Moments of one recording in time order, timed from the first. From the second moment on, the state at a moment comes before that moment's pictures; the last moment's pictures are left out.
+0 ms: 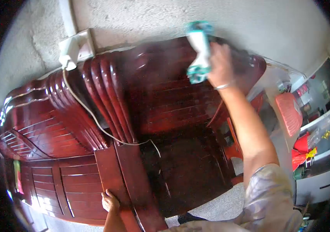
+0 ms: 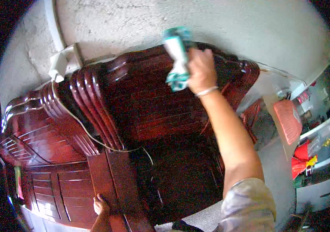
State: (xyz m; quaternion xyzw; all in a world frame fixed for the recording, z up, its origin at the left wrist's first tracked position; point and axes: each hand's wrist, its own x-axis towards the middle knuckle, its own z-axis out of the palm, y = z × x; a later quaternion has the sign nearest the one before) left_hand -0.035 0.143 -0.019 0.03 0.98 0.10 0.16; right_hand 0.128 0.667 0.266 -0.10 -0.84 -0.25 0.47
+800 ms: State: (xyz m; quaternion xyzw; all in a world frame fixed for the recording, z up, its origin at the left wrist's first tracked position) left_hand -0.035 0.137 -0.032 0.06 0.98 0.14 0.12; right_hand 0.104 0.633 0.279 -0.22 -0.88 -0.24 0.33
